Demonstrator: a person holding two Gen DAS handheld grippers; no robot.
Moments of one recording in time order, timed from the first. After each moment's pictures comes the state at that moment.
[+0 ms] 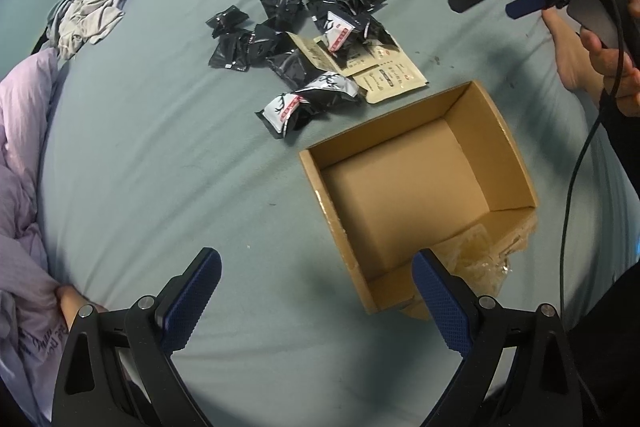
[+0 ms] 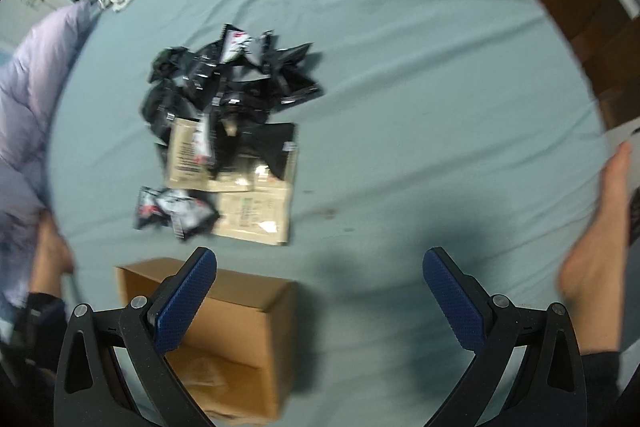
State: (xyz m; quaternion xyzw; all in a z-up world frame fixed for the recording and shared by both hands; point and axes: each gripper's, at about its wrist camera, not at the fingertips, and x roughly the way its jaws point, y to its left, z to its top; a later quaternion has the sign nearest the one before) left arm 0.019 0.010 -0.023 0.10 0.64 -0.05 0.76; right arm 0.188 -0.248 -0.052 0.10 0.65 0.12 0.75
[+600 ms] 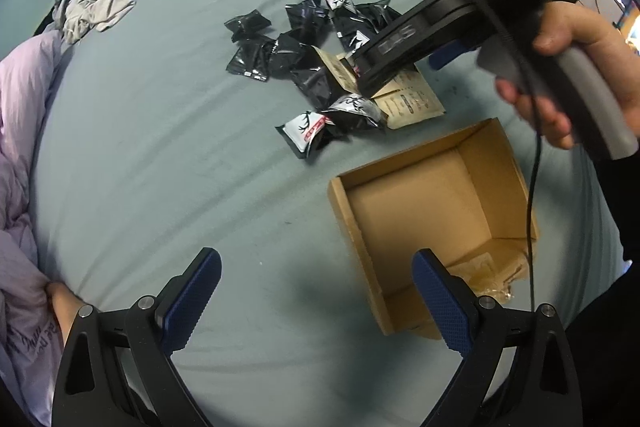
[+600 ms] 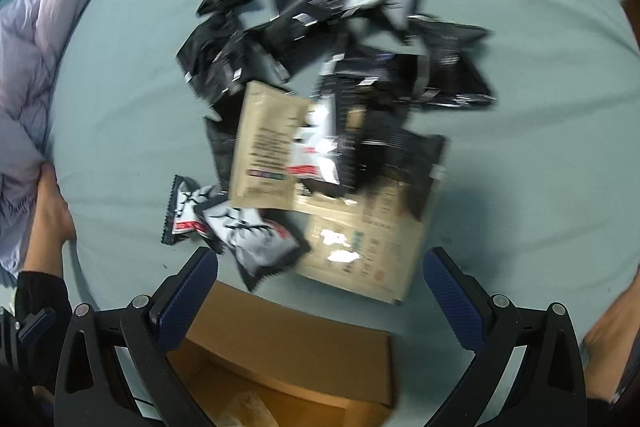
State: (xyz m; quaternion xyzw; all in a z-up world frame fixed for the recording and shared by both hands) left arm 0.039 0.035 -0.017 0.06 0.63 -0.05 0.77; right arm 0.238 -0.122 -0.123 -0.01 0.69 0.19 0.69
